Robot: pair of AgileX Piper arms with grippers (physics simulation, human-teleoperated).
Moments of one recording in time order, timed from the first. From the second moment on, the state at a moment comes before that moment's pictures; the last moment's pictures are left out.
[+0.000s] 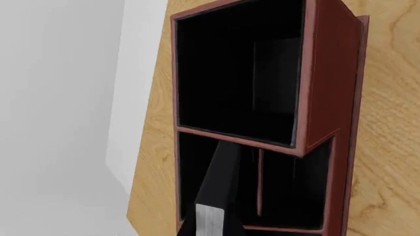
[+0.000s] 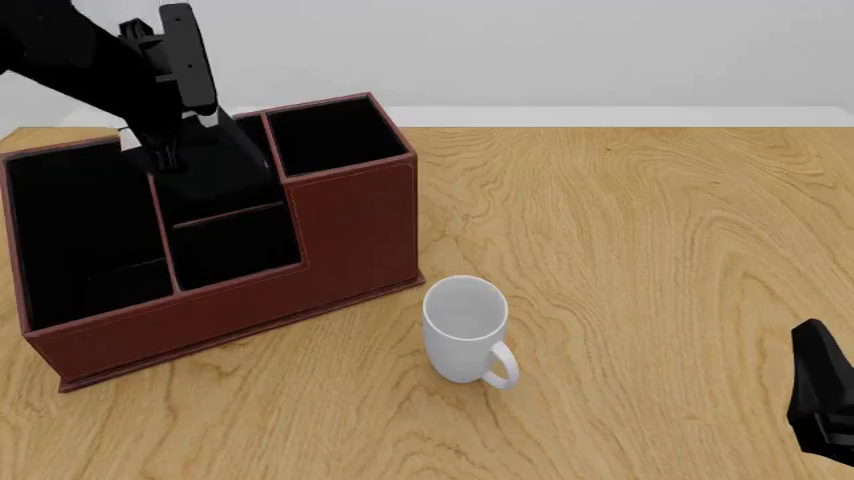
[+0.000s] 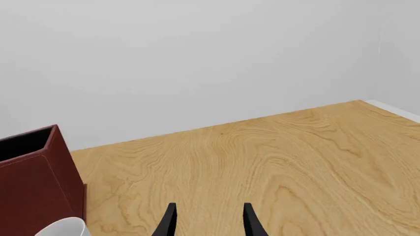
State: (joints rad) left arm -0.12 1.55 -1.50 0.82 1.20; right arm -0.11 0.00 0.00 -0.06 0.16
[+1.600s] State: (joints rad) left arm -0.08 1.70 -1.41 0.59 1.26; right arm -0.11 0.00 0.00 -0.05 0.16
